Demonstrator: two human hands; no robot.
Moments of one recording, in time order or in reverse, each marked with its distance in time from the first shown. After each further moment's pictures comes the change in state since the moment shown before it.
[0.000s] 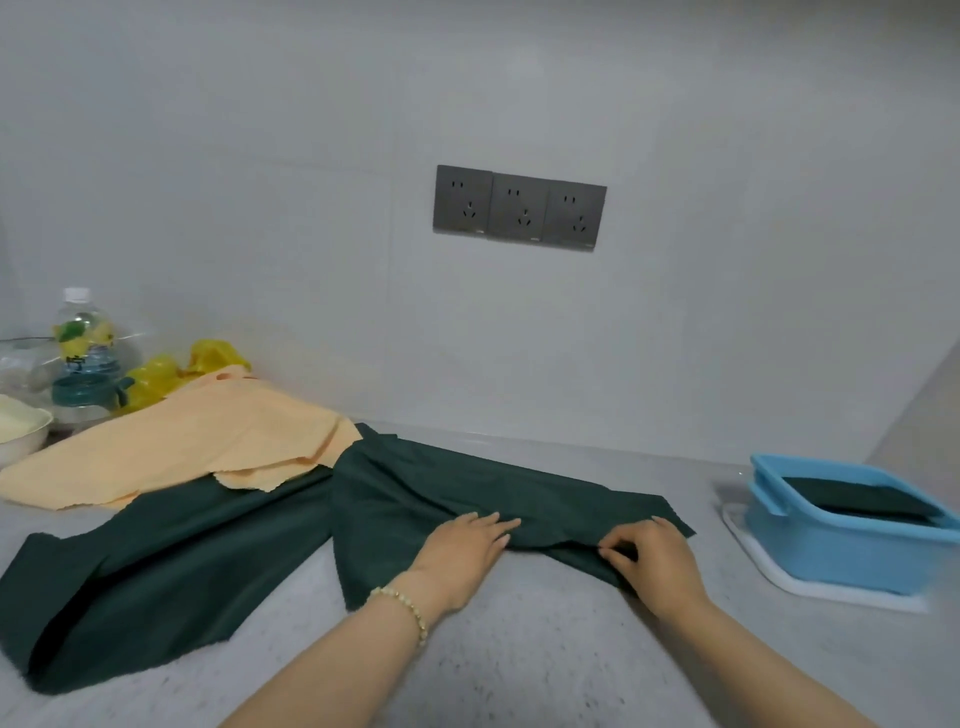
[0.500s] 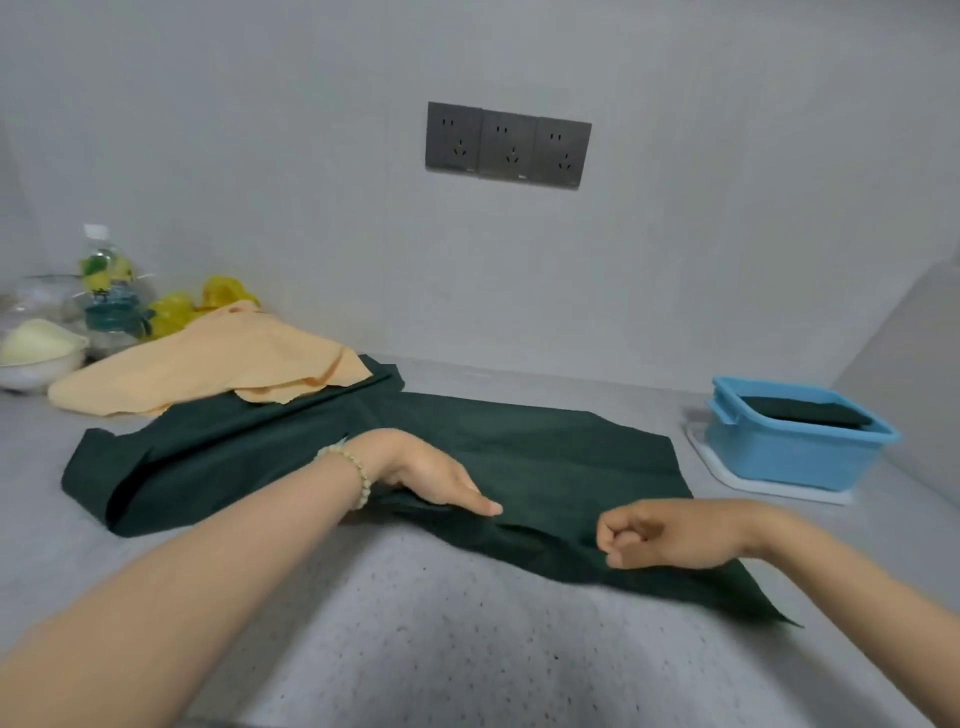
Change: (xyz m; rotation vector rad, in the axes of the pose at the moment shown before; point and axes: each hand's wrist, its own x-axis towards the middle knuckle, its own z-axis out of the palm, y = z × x) left_hand -0.074 0.034 -0.075 -0.274 -0.751 -0.115; right_hand -0.087 -0.045 -0.114 0.206 -1.034 -0.113
